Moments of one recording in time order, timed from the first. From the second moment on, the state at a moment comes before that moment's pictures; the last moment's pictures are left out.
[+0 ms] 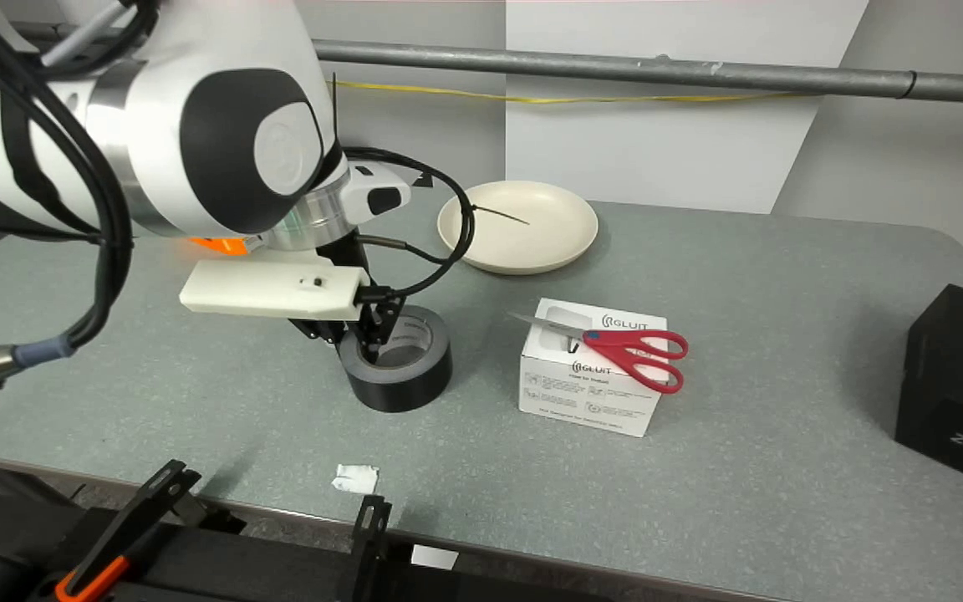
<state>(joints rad) 0.01 0.29 -0.04 -2.69 -0.12 2.99 0.05</state>
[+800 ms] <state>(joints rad) -0.10 0.18 -0.10 -2.52 -0.04 2.98 -0.04</state>
